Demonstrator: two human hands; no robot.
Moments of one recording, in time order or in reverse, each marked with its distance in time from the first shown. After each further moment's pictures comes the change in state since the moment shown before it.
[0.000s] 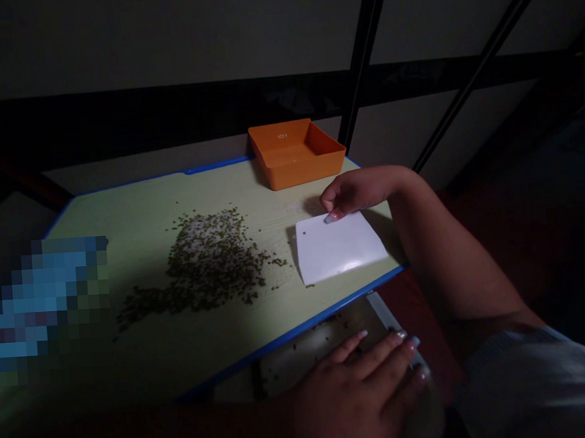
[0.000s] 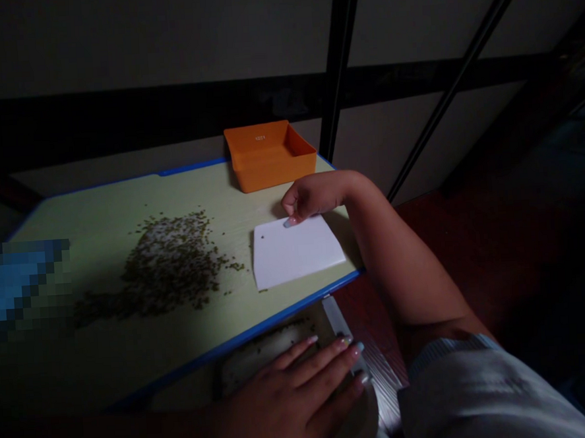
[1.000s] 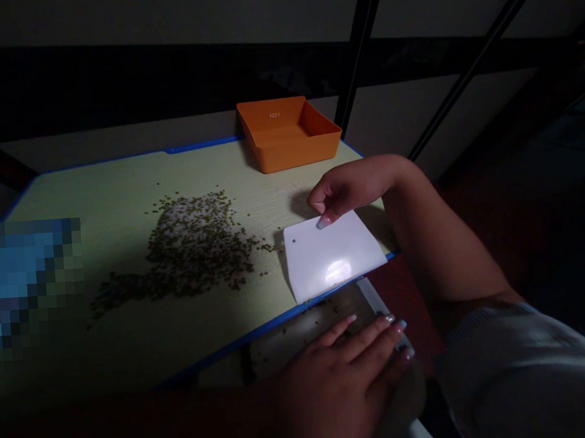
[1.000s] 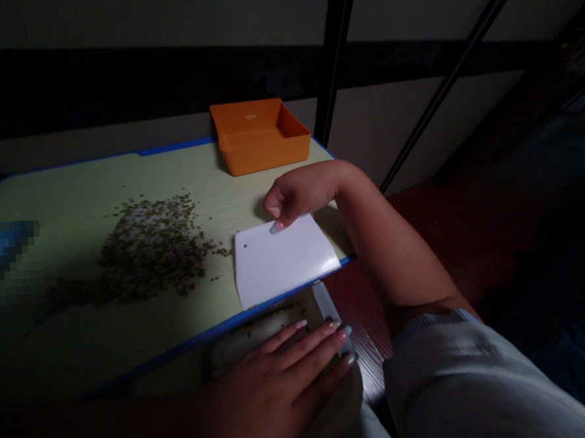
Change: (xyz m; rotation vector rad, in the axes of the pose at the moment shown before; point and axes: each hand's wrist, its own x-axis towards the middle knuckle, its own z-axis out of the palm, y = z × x) left_hand 0.005 0.008 -0.009 -0.213 -0.045 -0.148; right_hand 0.001 -0.016 0.010 -0.004 -0.172 -0.139
